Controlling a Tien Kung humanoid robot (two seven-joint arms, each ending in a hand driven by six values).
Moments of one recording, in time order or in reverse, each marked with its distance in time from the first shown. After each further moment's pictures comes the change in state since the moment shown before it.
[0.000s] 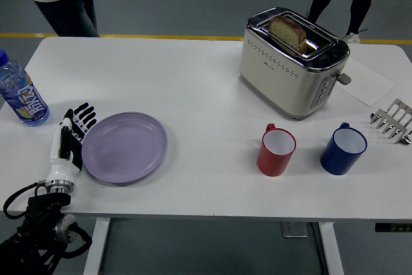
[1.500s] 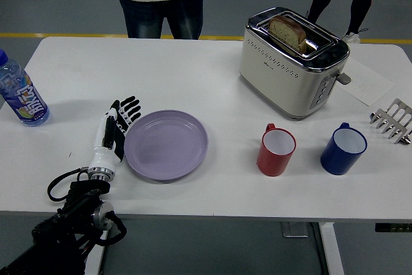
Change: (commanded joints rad) left arm -0.144 -0.085 0.214 0.081 -0.125 0.023 0.000; right arm 0.009 -0.008 -0.049 0.000 0.010 0.015 0.012
